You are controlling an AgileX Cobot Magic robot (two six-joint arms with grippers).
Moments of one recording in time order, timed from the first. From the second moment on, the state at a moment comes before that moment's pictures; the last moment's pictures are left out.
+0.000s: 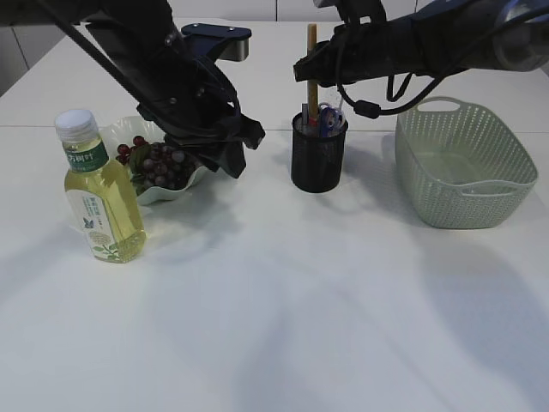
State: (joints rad) left arm -0.53 1.96 -1.63 -0.14 0.90 0.04; right arm 0.21 2.19 -1.79 1.20 0.38 -1.33
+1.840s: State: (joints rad) left arm -0.53 1.96 -1.77 0.01 1.11 0.07; right arm 0.20 2.04 -1.82 0.31 1.09 -0.44
